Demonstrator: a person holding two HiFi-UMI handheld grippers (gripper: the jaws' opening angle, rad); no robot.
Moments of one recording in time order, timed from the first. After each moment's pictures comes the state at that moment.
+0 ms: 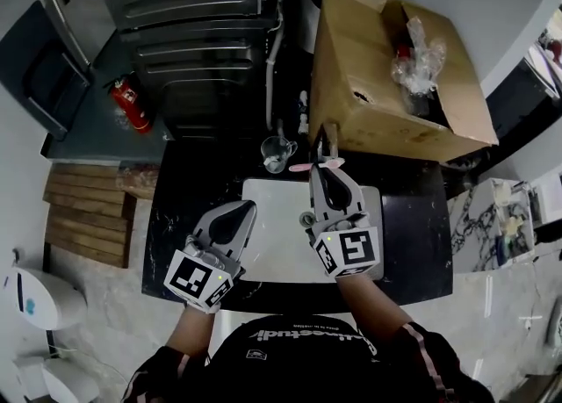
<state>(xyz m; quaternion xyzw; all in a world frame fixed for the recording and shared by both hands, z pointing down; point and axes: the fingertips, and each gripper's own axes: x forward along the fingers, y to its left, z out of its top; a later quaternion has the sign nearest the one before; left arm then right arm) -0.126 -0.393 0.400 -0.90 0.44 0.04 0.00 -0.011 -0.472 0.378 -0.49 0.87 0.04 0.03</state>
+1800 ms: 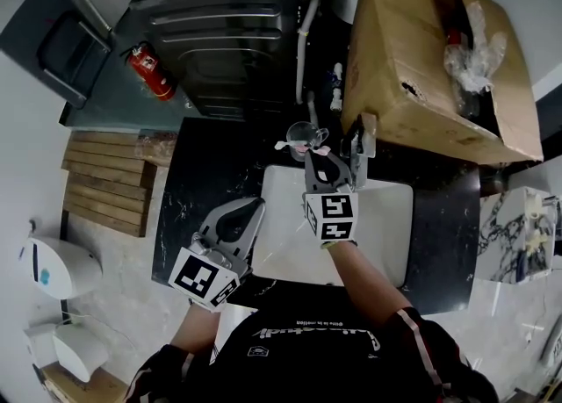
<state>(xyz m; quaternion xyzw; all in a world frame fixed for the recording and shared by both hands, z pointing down) -0.149 -0.424 0.450 -0.88 0.47 -0.01 -0.05 -0.068 -0.565 0.549 -0.47 0.87 -0.08 -0.11</state>
